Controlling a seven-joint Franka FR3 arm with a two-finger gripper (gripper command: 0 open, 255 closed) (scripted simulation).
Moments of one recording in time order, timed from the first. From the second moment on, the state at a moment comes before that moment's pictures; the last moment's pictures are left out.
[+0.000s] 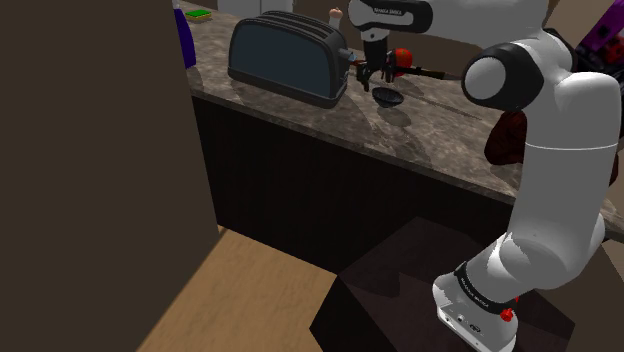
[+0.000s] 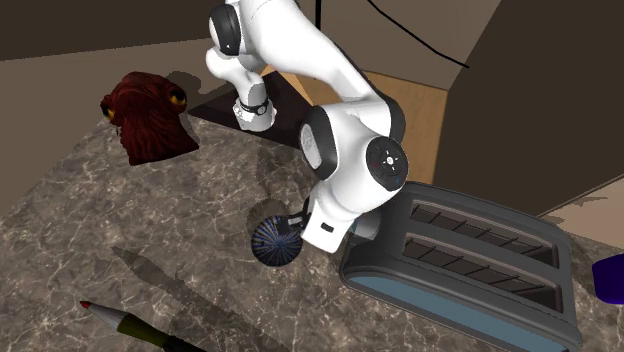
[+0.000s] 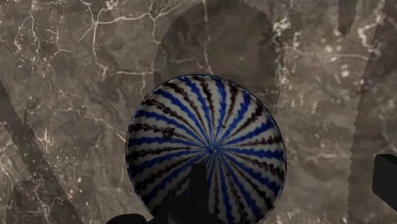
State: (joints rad) arm -0.08 0.57 -0.13 -1.14 -0.23 1.47 0.02
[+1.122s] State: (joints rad) arm -0.08 0.57 -0.13 -1.18 -0.23 1.52 0.03
